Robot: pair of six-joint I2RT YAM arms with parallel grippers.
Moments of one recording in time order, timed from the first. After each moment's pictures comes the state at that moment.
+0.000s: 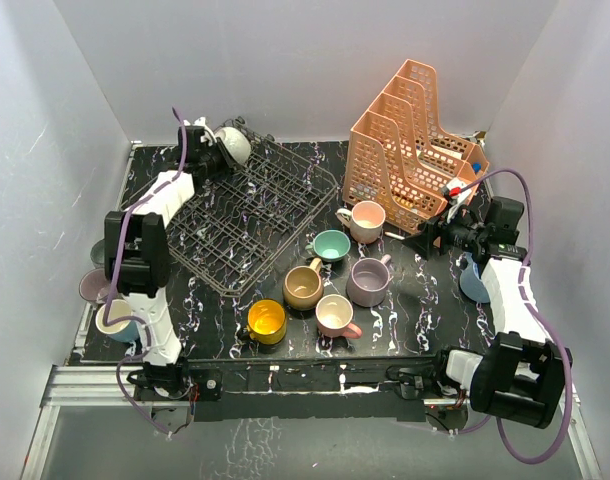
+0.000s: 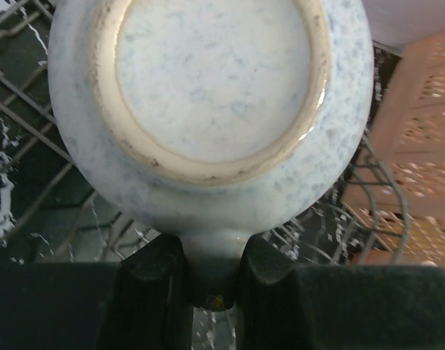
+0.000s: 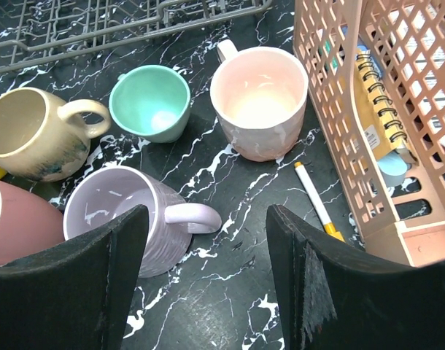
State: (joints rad) left arm -0.11 1.94 1.51 -0.17 0.27 -0.53; right arm -0.28 1.14 0.76 -0.29 -1.04 -0.42
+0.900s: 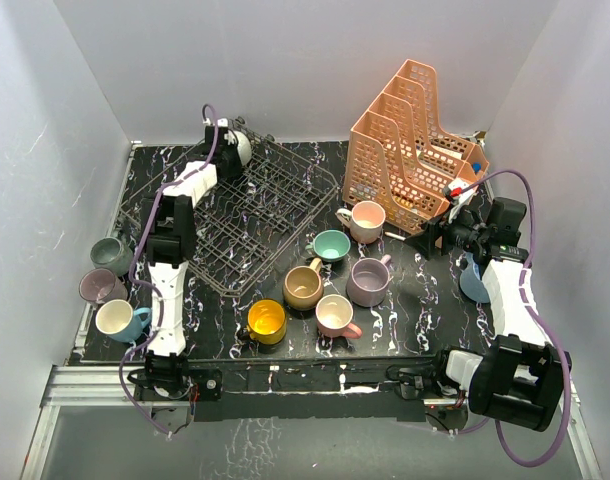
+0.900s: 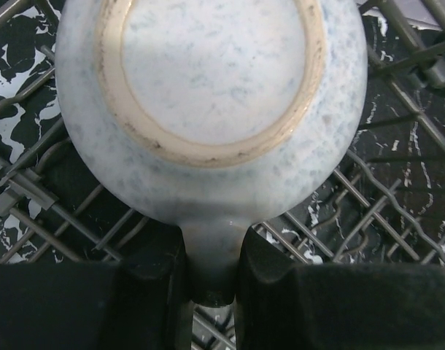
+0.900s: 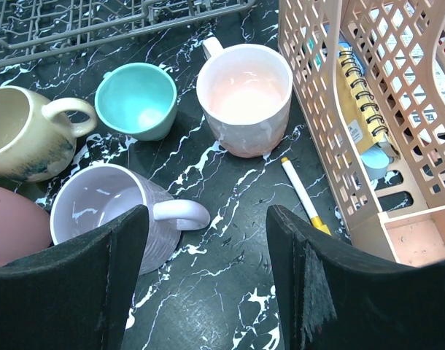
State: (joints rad) left arm -0.14 2.39 1.95 -0.25 0.00 -0.32; right arm -0.30 1.11 0.76 -0.29 -1.01 -0.43
